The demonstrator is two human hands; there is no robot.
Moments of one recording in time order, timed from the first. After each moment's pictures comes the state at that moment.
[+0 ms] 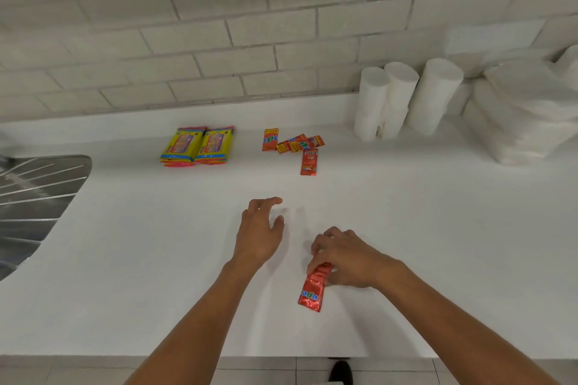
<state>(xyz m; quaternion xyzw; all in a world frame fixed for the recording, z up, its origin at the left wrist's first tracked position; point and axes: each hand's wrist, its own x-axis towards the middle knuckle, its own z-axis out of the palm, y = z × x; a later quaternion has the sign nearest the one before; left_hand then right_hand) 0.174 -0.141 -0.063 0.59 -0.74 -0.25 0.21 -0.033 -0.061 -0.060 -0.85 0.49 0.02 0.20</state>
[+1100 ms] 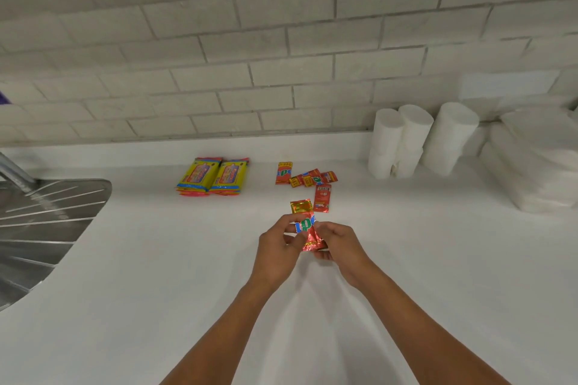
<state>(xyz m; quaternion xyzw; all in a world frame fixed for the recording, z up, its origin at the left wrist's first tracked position) 0.147 -0.146 -0.014 0.57 -0.64 -0.39 0.32 0.007 -0.134 -0.031 -0.30 0.63 -0.44 0.56</state>
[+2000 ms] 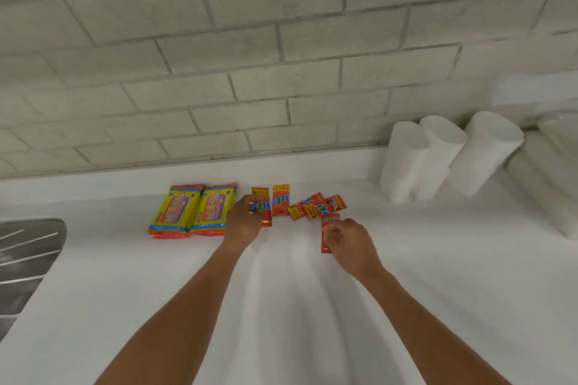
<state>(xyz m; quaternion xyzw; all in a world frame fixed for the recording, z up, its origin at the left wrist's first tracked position) 0.186 -0.351 -0.032 0.65 -0.63 -0.33 0.29 -0.024 -0.236 -0.045 -0.56 0.73 -0.30 0.26</state>
